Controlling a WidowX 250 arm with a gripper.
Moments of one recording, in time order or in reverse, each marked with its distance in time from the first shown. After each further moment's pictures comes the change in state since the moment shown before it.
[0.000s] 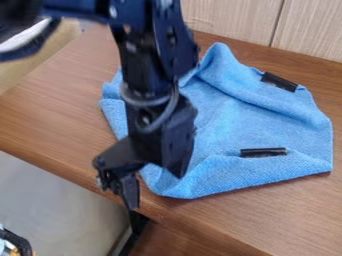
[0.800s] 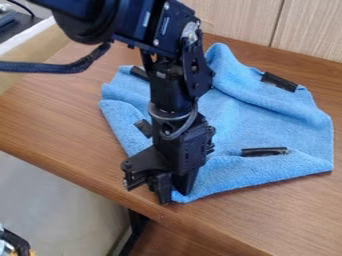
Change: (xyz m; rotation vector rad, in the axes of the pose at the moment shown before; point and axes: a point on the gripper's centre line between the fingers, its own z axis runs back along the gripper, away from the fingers) arm -0.009 0.022 -0.036 -0.042 -0.029 -0.110
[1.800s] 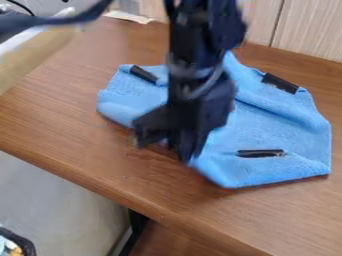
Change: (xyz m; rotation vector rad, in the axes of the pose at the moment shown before) arm 0.007 0.023 0.064 0.087 0.121 -0.054
